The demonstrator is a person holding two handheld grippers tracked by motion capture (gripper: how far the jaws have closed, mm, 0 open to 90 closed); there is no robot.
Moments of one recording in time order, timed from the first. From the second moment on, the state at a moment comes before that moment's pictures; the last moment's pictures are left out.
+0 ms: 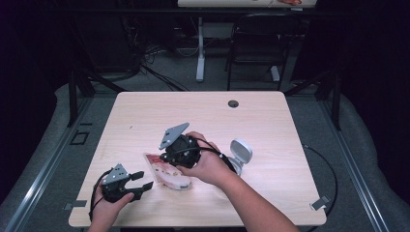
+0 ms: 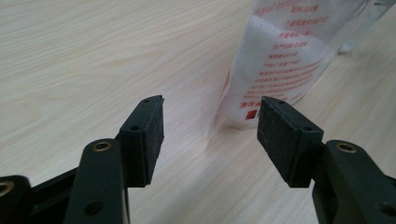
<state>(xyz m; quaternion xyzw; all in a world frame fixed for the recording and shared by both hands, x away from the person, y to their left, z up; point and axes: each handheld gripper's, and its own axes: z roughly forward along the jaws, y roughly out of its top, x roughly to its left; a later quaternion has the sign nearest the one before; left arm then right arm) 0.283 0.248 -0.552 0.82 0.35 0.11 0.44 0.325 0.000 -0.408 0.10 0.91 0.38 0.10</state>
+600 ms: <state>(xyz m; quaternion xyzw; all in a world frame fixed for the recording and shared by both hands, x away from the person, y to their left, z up) 0.287 0.214 -0.558 0.84 0.29 0.08 0.45 0.316 -0.022 -0.399 0.08 0.91 0.38 0.10</state>
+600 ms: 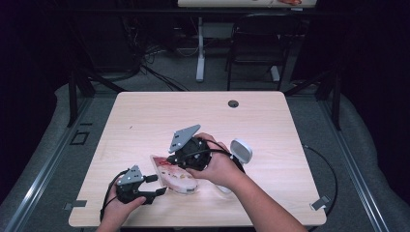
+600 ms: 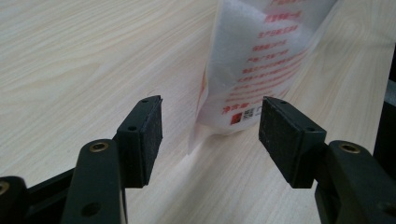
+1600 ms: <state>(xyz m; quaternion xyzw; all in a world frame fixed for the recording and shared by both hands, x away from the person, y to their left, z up) 0.287 0.196 -0.553 0.85 0.22 0.06 0.48 0.304 -0.029 -0.368 0.05 0.90 0.42 0.09</state>
